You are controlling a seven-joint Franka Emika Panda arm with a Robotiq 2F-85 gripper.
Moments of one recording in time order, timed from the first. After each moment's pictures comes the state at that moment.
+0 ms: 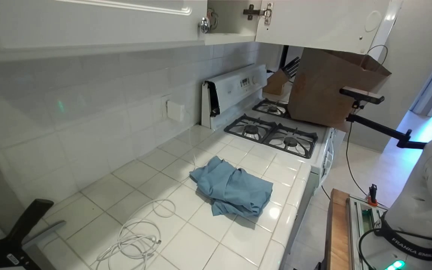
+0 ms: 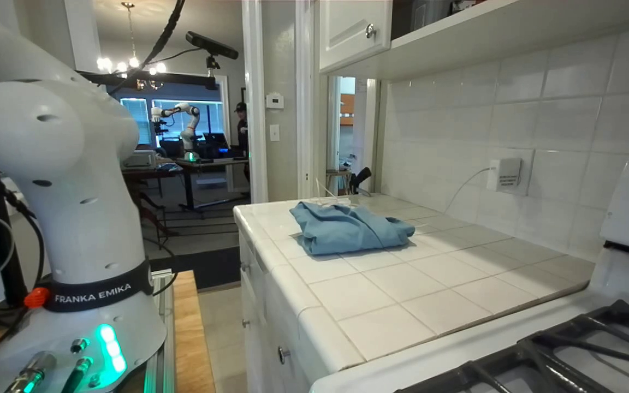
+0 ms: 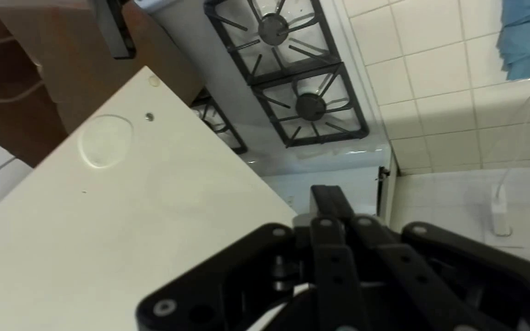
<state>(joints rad) -0.16 -0.84 0.14 -1.91 -0.46 1.44 0.29</state>
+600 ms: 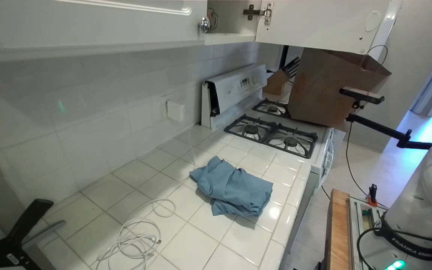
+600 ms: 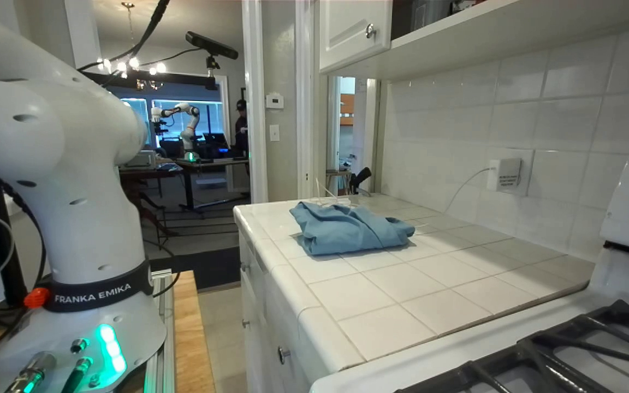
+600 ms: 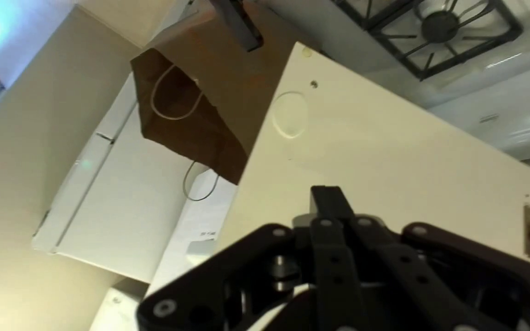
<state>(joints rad) -0.30 -0.86 0.15 -1.79 -0.68 1.40 0.47</state>
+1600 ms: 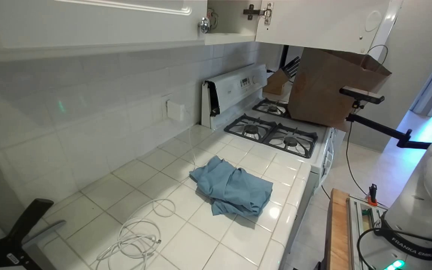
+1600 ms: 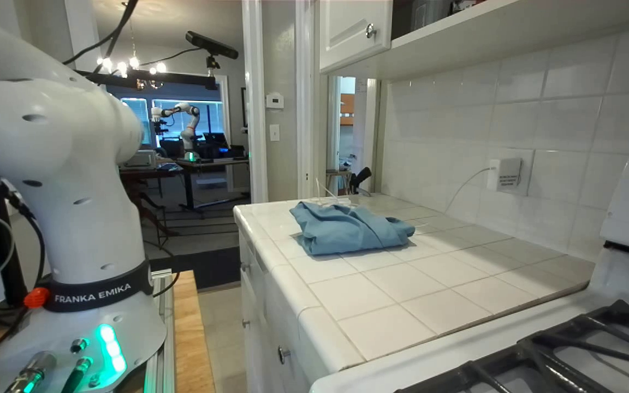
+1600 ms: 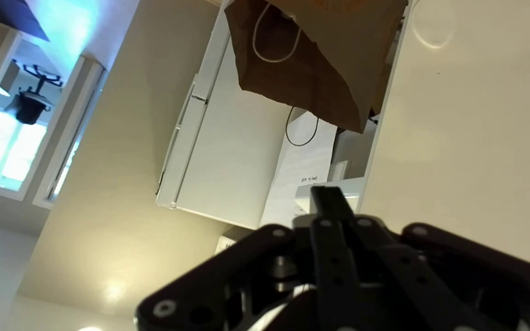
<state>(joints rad) -0.24 -0.89 0.08 -1.77 -0.97 1.41 0.56</state>
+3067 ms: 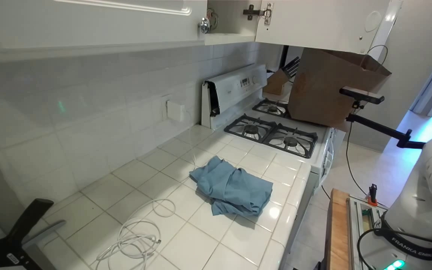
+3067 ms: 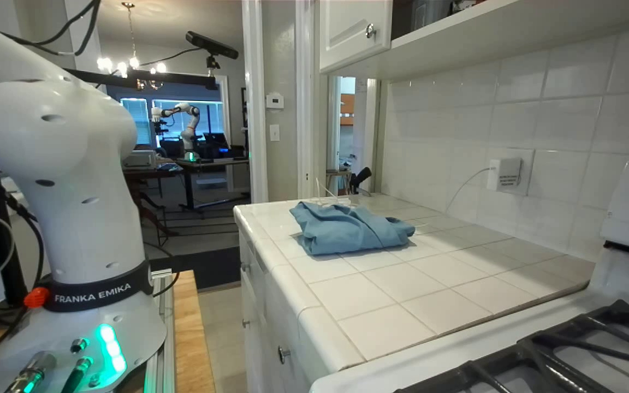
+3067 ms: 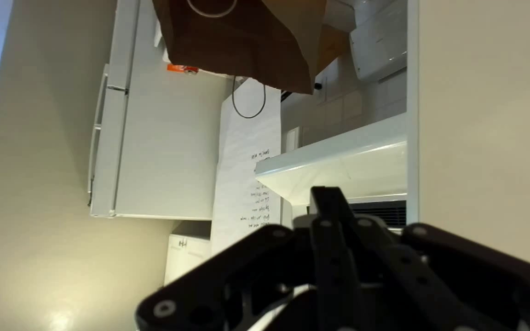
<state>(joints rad) -0.13 -0.95 -0.17 -1.76 -0.91 1.68 0.53</state>
